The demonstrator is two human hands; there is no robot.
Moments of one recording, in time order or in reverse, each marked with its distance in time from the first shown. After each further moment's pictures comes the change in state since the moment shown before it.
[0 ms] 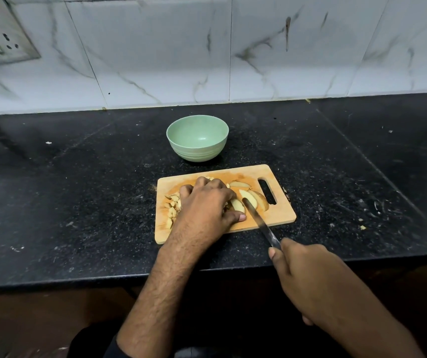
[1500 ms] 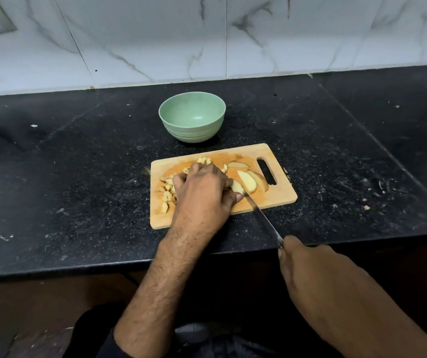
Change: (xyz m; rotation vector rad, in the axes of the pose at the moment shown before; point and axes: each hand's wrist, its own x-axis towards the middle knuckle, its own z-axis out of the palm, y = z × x) left_hand -0.007 0.004 0.012 -0.060 0.121 -0.080; right_hand -0.020 -0.002 0.002 -0.104 -0.116 -0.021
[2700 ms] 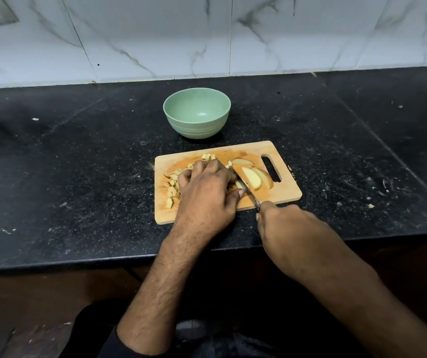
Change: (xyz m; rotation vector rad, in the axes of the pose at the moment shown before) left_hand -0.006 -0.010 0.010 -0.063 0.100 0.067; right_hand 0.055 -0.021 0.002 -0.123 0.083 -0.062
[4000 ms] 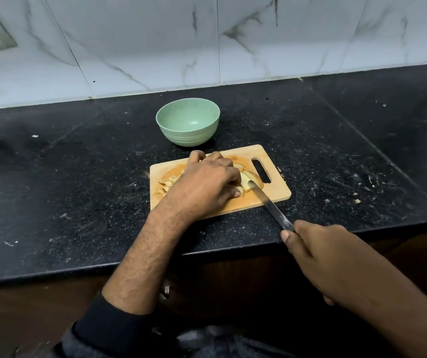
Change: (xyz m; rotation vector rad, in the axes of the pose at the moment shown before) left_hand 0.039 0.001 -0.022 0.228 -0.232 0.393; right_hand -0.049 0.043 -0.009 0.241 -0.010 0.095
